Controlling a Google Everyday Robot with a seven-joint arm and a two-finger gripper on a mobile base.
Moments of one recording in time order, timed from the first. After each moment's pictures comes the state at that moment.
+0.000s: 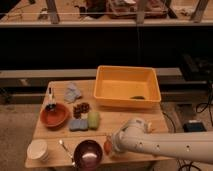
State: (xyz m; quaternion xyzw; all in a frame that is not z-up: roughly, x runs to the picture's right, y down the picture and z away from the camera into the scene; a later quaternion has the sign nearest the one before) arm 0.026 0.289 0.742 -0.24 -0.18 -0.02 0.95
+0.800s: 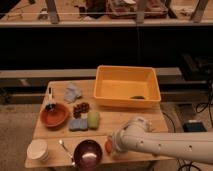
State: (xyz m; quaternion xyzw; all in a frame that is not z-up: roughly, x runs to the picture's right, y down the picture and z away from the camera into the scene) arm 0.029 0.282 0.732 -0.25 -0.17 -0.01 0.95
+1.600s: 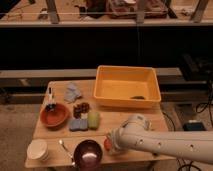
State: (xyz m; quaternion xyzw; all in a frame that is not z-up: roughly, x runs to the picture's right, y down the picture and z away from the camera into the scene) arm 0.017 0.256 0.718 -0.23 -0.17 -0.03 0.96
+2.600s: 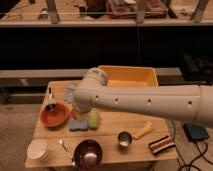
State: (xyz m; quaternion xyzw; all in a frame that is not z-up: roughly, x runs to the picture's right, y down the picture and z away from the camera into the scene) arm -0.155 0.076 0.664 -0.17 -0.25 -0.13 0.95
